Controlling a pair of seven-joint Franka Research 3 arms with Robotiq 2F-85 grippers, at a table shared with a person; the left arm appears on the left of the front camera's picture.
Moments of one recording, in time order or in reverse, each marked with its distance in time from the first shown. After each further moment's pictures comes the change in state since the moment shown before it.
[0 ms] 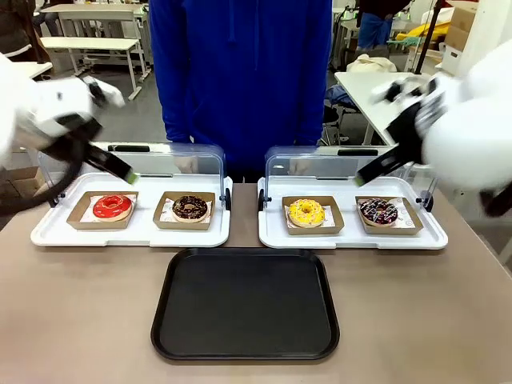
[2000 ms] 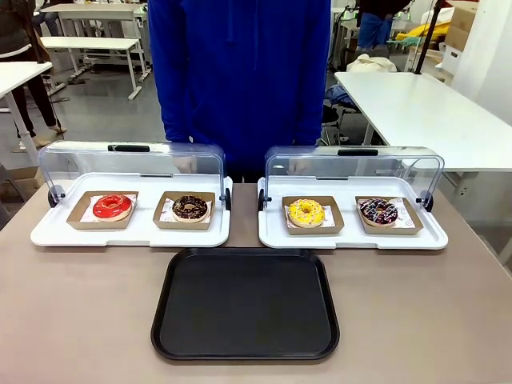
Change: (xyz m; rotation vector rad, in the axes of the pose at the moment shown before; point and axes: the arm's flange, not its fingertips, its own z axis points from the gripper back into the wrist) left arm -0.148 0.193 0.109 -0.434 -0.405 -0.275; right arm -0.160 -0.220 0.121 0.377 -0.486 0.068
